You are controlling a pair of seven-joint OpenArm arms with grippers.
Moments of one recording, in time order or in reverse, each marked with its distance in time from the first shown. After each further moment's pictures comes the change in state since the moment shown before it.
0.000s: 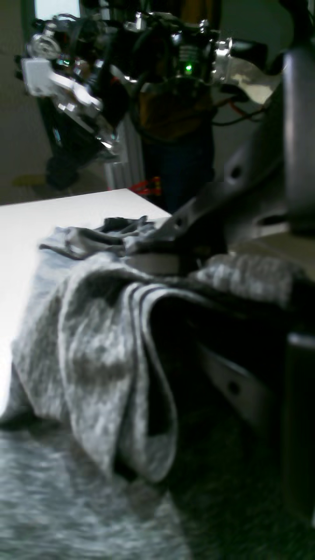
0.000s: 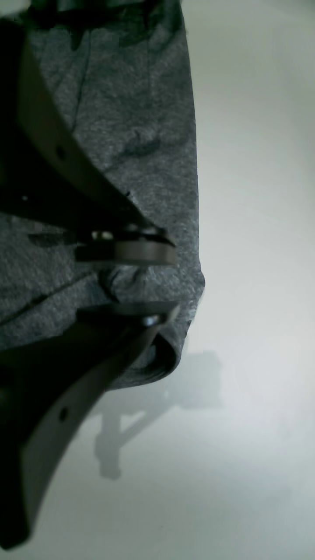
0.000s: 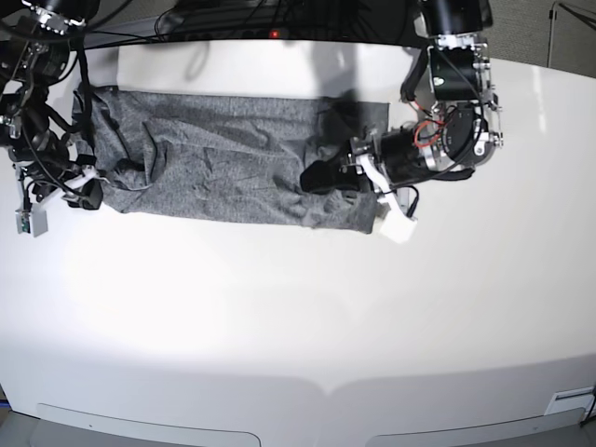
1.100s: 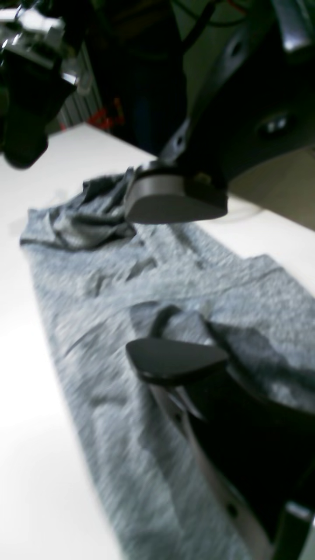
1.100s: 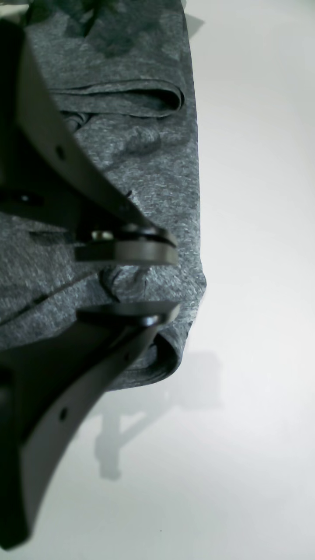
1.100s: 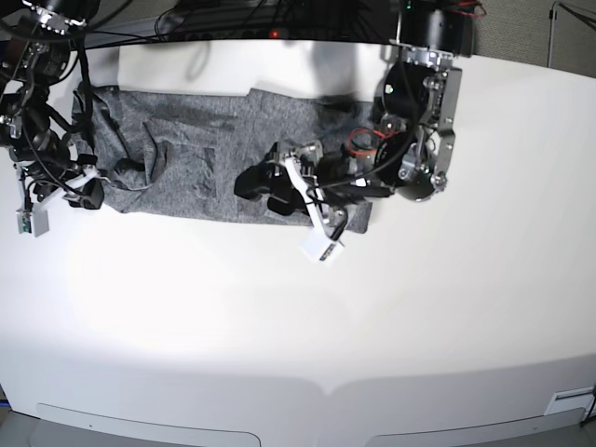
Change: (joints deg) left arm -4.3 -0.4 20.1 0.0 19.9 0.0 -15.5; right arm 0.0 -0.1 0.0 0.0 0.0 0.0 0.0
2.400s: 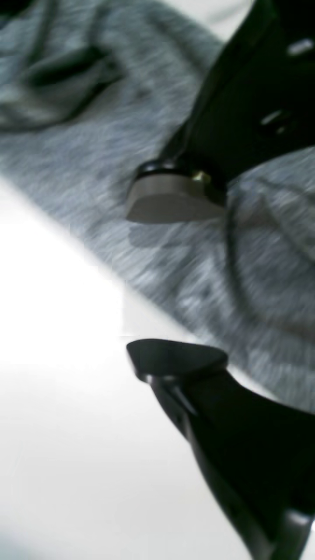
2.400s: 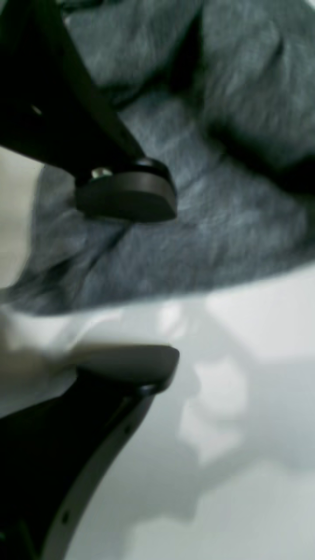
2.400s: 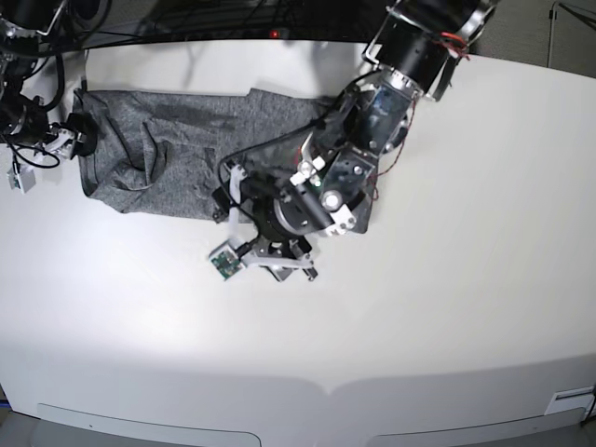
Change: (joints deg) left arm -9.9 -0.2 24.8 1.5 39.5 11.6 -11.7; right arm 0.0 8.6 3.7 -23.1 3.8 7.6 -5.0
